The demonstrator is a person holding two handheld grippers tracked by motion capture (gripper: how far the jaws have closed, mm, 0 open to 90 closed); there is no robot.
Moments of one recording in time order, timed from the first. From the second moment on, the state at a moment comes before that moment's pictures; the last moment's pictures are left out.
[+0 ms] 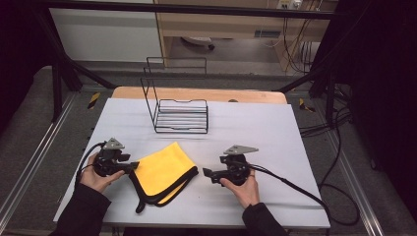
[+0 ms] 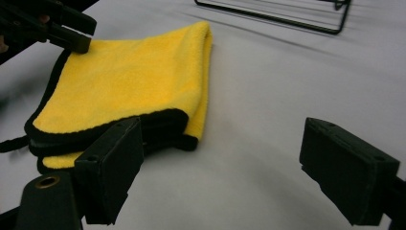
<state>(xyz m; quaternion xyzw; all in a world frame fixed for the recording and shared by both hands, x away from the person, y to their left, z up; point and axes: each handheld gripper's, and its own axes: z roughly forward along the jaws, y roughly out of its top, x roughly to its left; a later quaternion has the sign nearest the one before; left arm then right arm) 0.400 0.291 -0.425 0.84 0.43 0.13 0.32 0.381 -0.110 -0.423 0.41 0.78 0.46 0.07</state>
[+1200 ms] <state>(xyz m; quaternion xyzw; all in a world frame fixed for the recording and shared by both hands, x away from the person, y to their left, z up) 0.343 0.266 -0.420 0.84 0.42 0.09 0.33 0.427 -0.053 -0.444 0.42 0.80 0.44 0.03</state>
